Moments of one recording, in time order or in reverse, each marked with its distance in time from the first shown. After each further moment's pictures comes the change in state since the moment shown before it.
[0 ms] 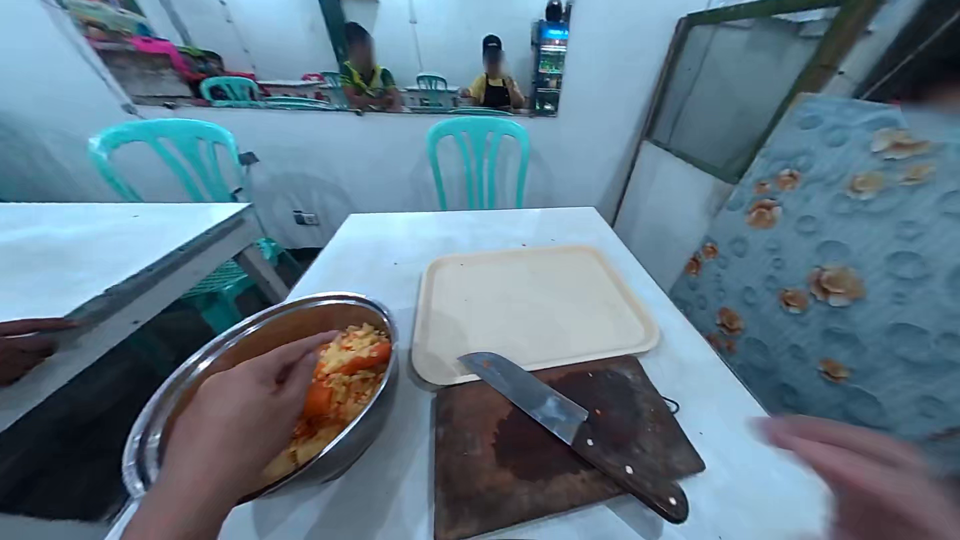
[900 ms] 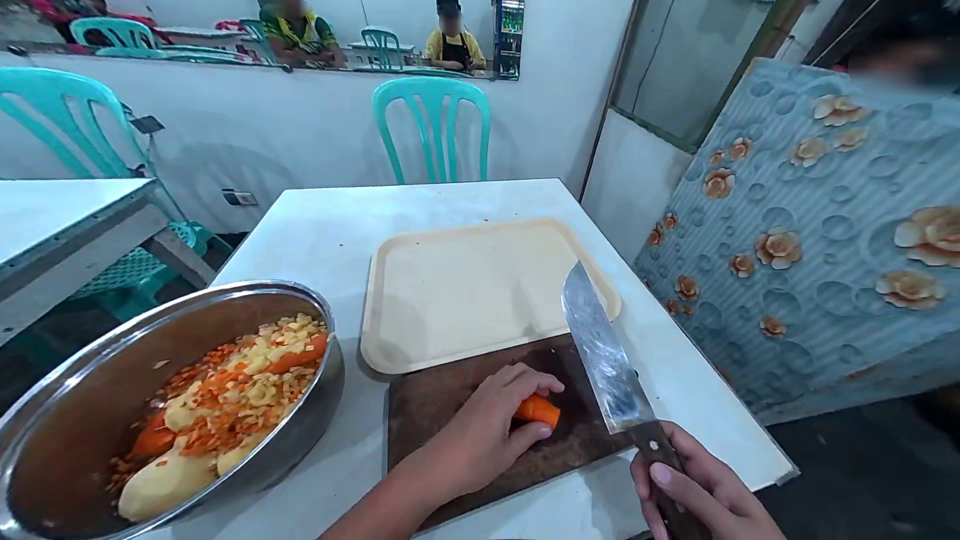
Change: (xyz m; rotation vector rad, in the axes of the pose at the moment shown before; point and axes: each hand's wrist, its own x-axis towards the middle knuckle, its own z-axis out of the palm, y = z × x) left_hand -0.043 0.148 0.148 -0.620 -0.726 0.652; right_hand -0.063 0.047 0.028 0.797 -0.100 0.894
